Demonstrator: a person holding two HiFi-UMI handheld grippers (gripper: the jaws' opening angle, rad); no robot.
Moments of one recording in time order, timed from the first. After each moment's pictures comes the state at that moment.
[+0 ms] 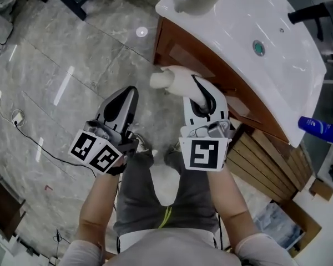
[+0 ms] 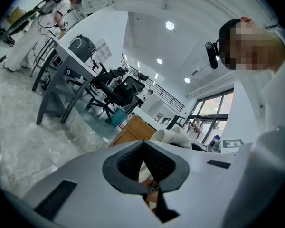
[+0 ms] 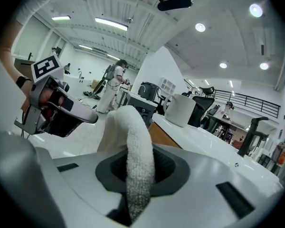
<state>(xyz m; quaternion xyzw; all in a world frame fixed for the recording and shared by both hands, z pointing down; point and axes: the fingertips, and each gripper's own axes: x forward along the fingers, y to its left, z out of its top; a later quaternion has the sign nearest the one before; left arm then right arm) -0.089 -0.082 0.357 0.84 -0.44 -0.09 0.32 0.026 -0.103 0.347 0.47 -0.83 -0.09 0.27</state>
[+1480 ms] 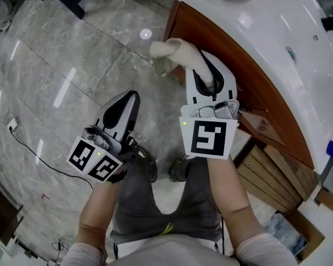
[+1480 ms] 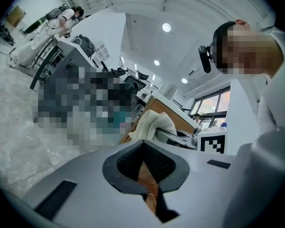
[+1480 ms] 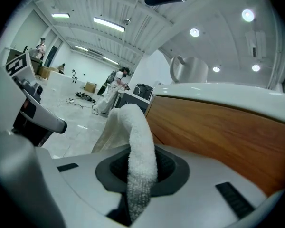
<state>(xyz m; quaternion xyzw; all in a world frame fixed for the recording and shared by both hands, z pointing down) -0.098 -0.115 0.474 0.85 -0.43 -0.10 0.30 0.008 -0.196 0.446 0.50 -0.82 -0.11 0.24</state>
